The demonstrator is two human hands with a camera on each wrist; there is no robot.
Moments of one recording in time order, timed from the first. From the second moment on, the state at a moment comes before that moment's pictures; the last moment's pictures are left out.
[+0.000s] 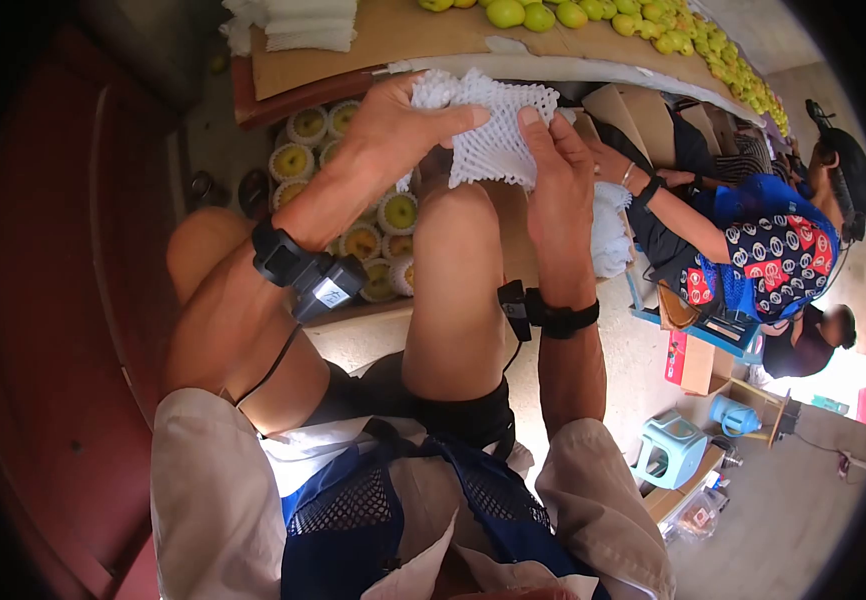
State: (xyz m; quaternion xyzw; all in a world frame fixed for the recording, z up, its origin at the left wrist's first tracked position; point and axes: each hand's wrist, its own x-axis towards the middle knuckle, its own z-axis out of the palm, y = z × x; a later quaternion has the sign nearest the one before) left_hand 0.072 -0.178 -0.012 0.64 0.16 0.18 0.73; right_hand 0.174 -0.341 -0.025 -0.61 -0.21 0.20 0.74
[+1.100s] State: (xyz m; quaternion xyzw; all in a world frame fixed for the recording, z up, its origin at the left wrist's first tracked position) left_hand 0.096 -0.166 -0.015 0.55 0.14 0.11 0.82; right_hand 0.174 -0.322 -0.034 -0.75 -0.35 -0.06 0.56
